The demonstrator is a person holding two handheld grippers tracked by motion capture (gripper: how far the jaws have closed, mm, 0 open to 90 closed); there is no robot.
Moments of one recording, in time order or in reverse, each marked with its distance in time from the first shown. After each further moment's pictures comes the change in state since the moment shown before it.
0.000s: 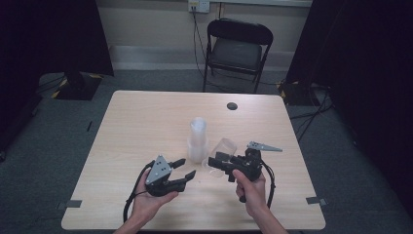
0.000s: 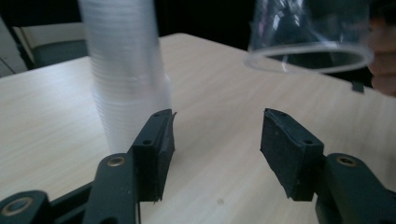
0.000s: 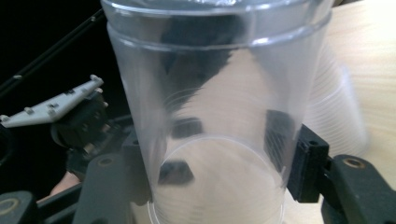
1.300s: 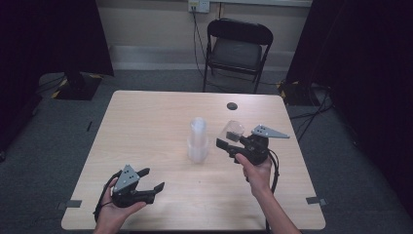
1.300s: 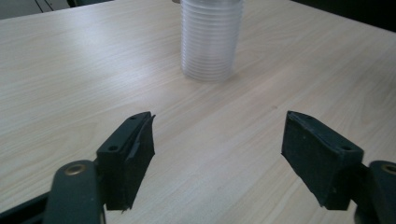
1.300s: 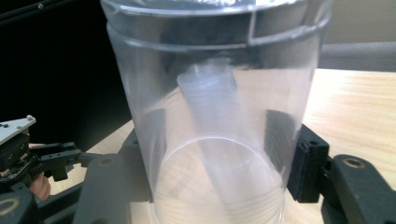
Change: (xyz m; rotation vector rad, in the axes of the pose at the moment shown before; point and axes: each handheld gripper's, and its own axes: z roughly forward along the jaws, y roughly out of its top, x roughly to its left) left arm 0.033 -0.037 -0.067 0.152 0.111 -0.061; right arm -0.008 0.040 -0.005 -0.062 -0.196 -0.238
